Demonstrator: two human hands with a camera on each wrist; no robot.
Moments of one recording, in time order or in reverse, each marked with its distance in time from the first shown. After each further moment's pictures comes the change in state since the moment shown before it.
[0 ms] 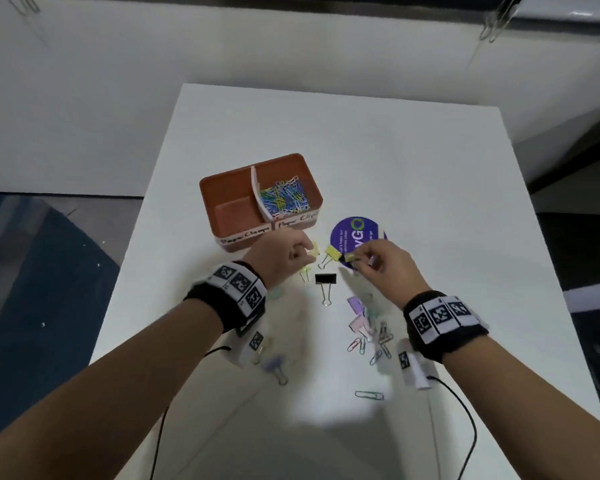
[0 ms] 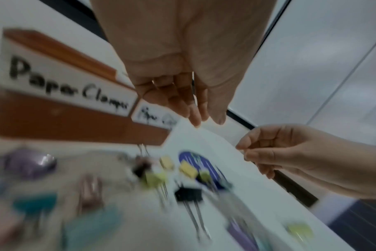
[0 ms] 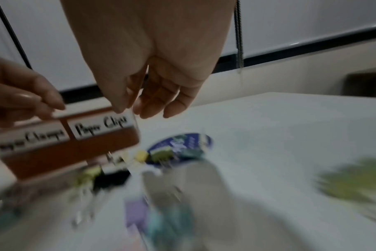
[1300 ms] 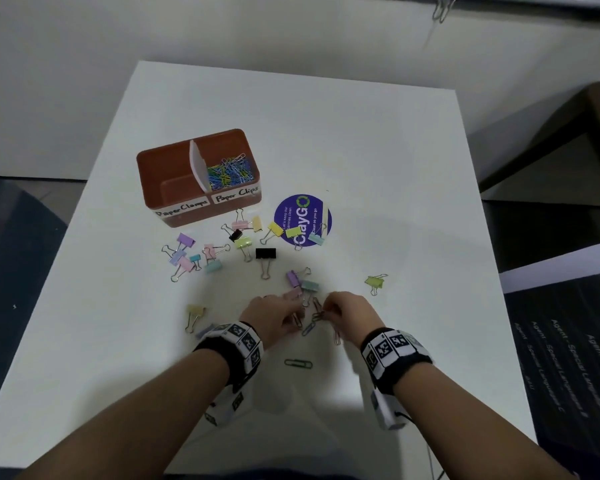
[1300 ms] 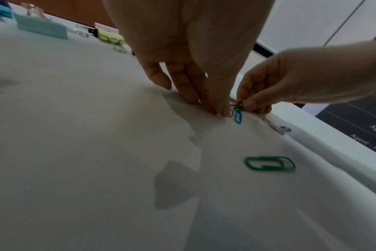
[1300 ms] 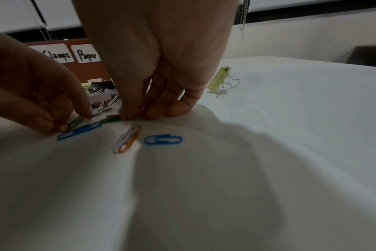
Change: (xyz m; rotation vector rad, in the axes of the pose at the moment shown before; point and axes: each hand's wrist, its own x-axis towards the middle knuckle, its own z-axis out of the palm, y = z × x) left_hand -0.059 0.053 0.159 0.311 -0.376 -0.151; right_hand -0.084 0.109 0.014 -0.212 -0.308 0.127
